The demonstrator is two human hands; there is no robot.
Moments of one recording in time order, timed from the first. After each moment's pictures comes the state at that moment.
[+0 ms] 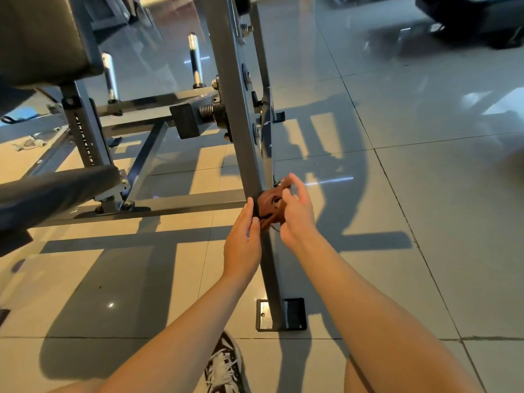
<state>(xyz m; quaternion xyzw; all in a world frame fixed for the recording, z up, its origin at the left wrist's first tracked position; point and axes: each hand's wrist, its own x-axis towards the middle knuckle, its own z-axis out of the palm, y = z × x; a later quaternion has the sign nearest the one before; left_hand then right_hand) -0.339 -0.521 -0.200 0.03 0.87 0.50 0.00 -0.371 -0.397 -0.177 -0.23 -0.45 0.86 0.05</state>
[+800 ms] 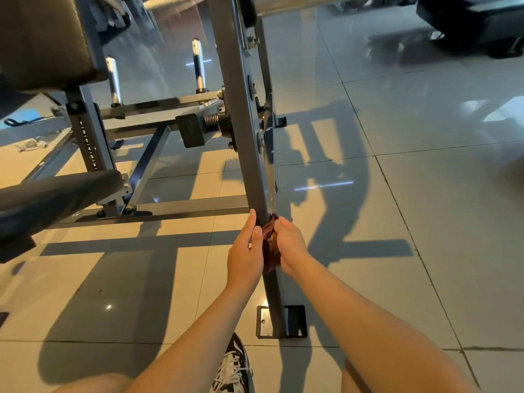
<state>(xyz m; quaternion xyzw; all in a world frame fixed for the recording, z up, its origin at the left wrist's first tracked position) -0.333 -0.519 -0.197 -0.01 0.84 0.54 0.04 -0.351 -0.415 -0.198 -0.25 -0.56 0.78 -0.11</state>
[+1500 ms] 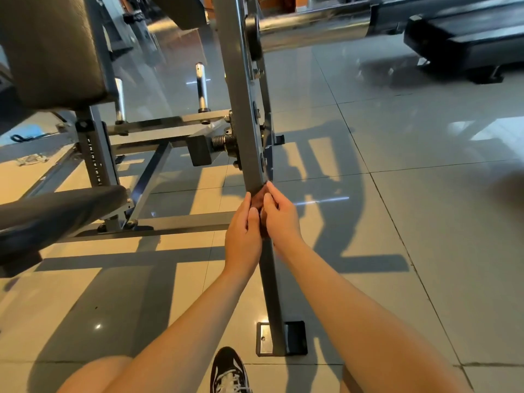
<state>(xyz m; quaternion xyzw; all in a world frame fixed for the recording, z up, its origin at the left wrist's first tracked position) -0.370 -0.510 -0.145 0.03 0.82 0.57 -0.04 -0.380 -0.418 -0.125 -0.15 -0.63 0.76 0.06</state>
